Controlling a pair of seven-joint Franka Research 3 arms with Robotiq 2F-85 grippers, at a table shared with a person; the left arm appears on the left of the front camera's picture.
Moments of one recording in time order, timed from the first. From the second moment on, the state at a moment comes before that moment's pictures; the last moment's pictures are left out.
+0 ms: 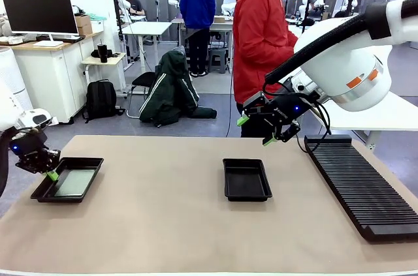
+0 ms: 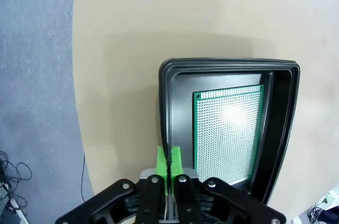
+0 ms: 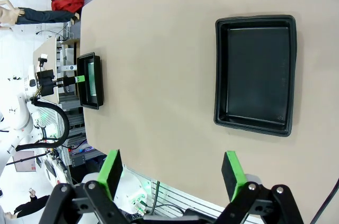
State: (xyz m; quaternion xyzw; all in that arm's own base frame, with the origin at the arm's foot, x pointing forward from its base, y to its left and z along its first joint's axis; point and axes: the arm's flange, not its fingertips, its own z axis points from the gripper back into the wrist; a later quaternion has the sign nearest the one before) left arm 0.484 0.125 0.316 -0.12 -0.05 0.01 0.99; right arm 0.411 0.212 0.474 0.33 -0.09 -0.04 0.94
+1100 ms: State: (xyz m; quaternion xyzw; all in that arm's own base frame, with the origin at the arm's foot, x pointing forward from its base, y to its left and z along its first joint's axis) left arm 0.487 0.122 0.313 -0.12 -0.05 0.01 0.99; right arm 0.411 0.212 0.474 0.33 -0.09 -0.04 0.94
